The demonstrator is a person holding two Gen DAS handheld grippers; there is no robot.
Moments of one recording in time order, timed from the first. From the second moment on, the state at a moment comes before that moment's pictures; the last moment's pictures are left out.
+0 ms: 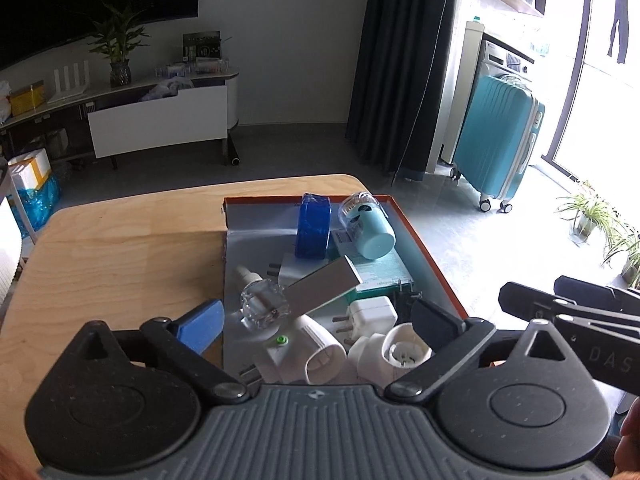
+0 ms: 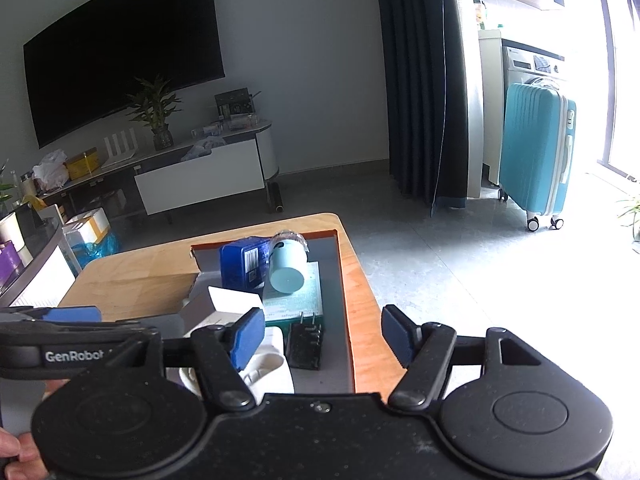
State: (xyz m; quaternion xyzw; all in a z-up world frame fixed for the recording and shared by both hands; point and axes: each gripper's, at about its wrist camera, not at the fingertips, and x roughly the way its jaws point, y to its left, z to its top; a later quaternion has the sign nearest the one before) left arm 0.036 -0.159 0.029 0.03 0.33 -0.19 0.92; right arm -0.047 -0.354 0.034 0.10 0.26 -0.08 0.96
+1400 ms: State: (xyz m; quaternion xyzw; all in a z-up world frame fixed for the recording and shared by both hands) left arm -0.005 -0.151 0.003 0.04 0.37 -0.14 0.92; right arm -0.081 -0.336 0.016 0.07 0.31 -0.05 0.95
